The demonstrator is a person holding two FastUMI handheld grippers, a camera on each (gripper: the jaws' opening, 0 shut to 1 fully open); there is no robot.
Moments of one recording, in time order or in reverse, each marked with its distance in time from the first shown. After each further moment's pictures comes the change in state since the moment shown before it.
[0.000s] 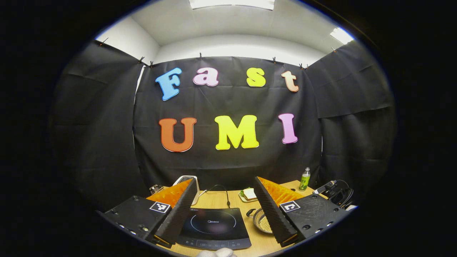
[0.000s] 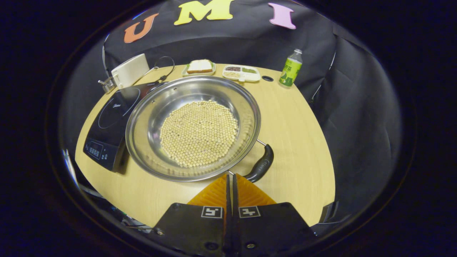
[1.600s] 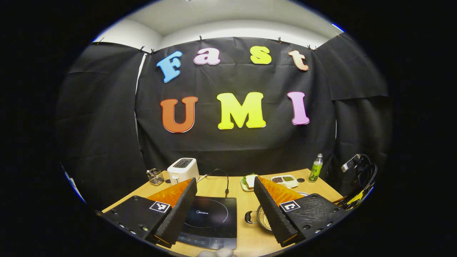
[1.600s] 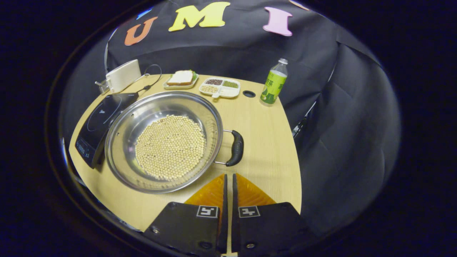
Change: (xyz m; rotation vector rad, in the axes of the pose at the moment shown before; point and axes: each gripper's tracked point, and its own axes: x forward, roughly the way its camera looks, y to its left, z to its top) left arm 0.059 -0.058 -0.083 0.001 0.152 0.099; right arm 0.012 -0.105 0.052 -0.072 -0.107 -0.002
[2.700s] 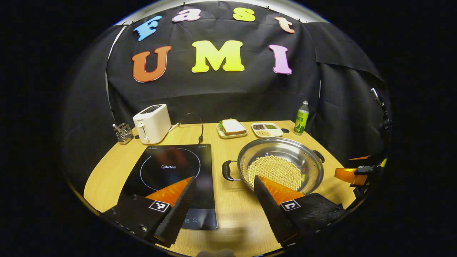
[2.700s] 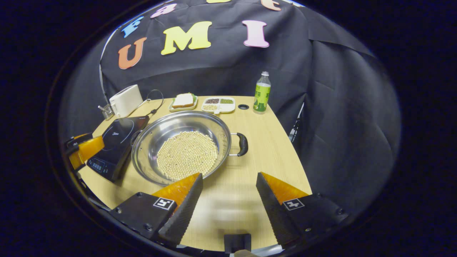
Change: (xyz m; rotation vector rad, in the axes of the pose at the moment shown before) left arm 0.018 -0.056 -0.175 -0.001 0.387 -0.171; right arm -0.043 0.027 -0.008 0.158 -0.160 0.005
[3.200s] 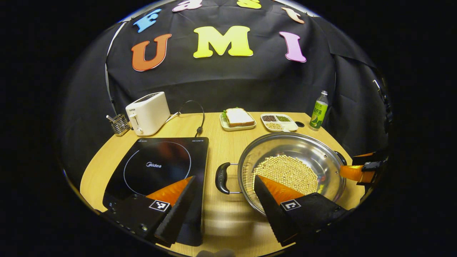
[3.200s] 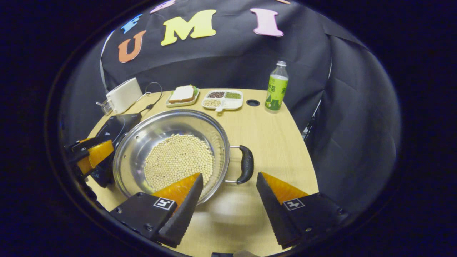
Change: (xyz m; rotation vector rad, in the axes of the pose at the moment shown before) left arm 0.086 -0.008 -0.007 -0.023 0.077 0.081; right arm 0.093 -0.006 0.026 -0.053 0.109 0.086
